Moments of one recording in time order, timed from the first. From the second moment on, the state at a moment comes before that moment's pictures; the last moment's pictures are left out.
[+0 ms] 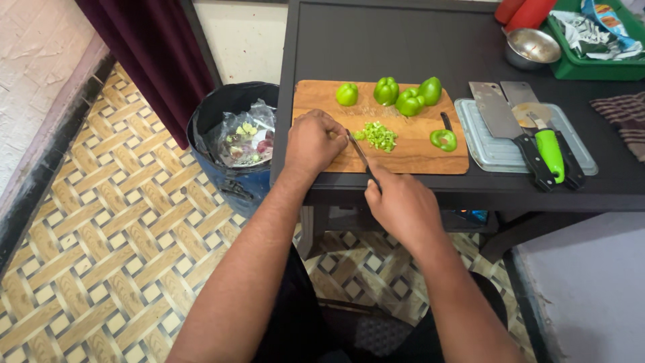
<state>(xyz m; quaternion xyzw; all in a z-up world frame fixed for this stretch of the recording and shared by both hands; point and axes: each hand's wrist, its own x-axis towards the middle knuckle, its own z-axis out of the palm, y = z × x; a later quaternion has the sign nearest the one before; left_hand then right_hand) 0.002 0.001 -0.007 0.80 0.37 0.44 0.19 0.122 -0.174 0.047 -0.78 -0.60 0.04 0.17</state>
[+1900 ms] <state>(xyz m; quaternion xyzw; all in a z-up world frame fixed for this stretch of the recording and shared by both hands) 0.004 -0.029 0.009 0.88 0.33 0.33 0.06 0.175 -0.163 0.035 -0.67 -0.61 -0.13 0.41</state>
